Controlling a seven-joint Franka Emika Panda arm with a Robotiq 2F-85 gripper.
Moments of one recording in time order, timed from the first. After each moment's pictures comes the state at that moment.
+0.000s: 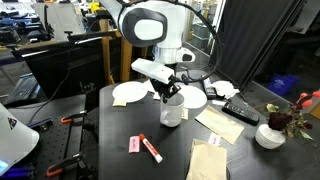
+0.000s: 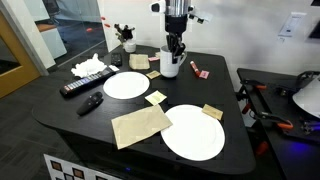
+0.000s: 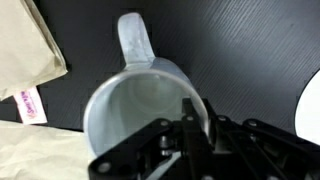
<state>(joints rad) -0.11 0.27 0.03 -2.22 -0.10 2.46 -0.53</state>
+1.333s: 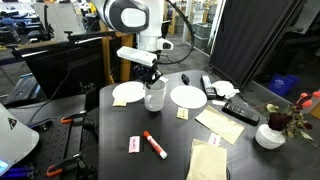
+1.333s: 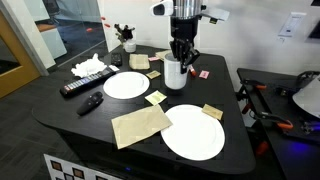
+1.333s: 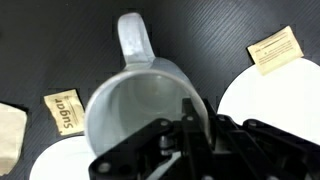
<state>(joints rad) 0.00 0.18 0.10 -2.30 -0.09 2.39 -0.53</state>
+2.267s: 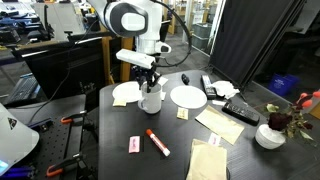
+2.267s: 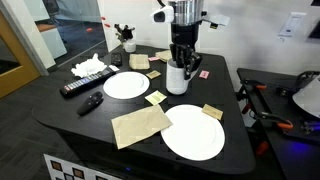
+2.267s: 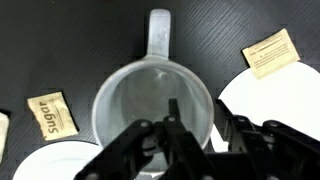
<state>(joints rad) 0.02 0.21 0.10 -2.31 -0.09 2.40 -0.52</state>
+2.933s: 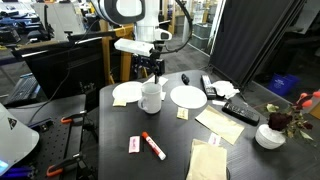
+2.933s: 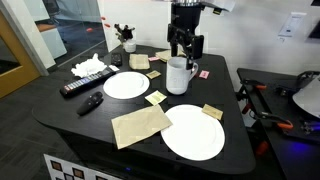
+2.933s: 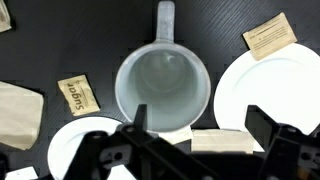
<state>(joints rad) 0.02 0.12 0.10 -2.32 -0.10 2.40 -0.48</state>
